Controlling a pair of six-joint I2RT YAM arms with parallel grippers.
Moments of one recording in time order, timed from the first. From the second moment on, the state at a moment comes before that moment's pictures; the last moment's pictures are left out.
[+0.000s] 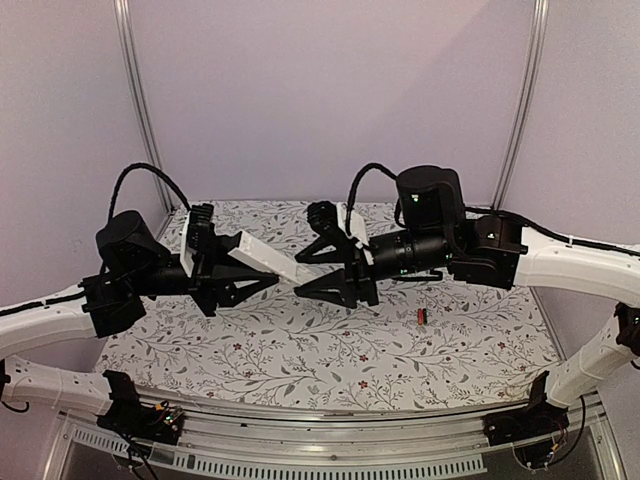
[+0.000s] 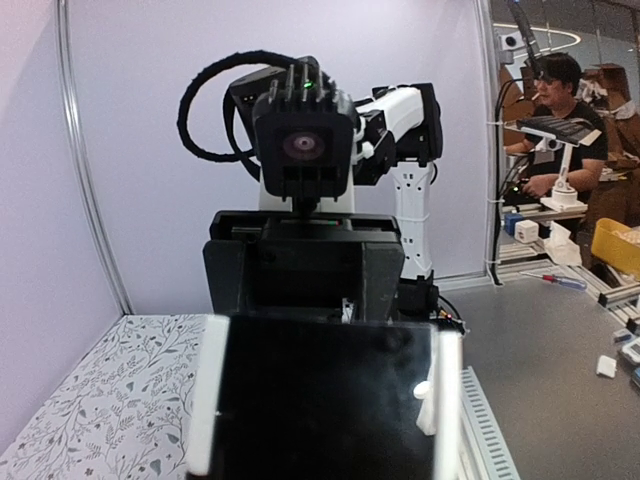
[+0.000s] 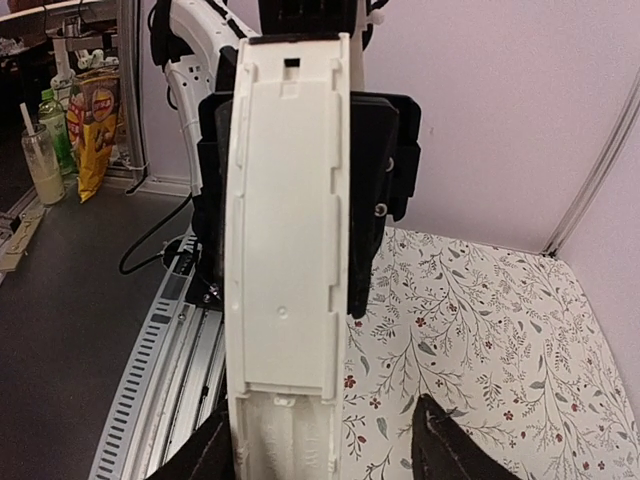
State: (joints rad) left arm -0.89 0.95 0.67 0.42 0.65 0.03; right arm 1.10 1.45 1.29 -0.14 -0.46 -0.30
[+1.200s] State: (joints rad) left arm -0.90 0.62 0.46 0.50 -0.22 -0.13; right arm 1.00 1.86 1.26 -0.52 -0.11 -0.16
